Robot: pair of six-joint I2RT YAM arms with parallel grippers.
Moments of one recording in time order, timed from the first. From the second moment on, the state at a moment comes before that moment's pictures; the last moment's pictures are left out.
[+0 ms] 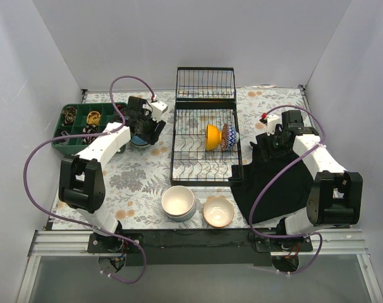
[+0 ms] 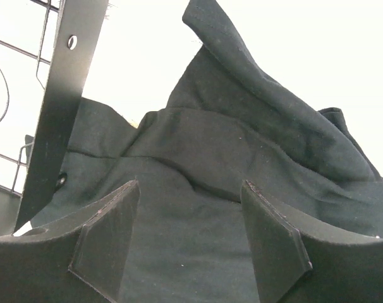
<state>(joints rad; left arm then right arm) -0.27 1.64 1.28 -0.52 0.15 0.33 0.03 1.47 1.04 -0.68 -0.27 -0.33</state>
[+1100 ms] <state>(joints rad) -0.27 1.81 1.39 -0.58 0.12 0.38 0.03 1.47 1.02 -0.65 -0.30 -0.32</state>
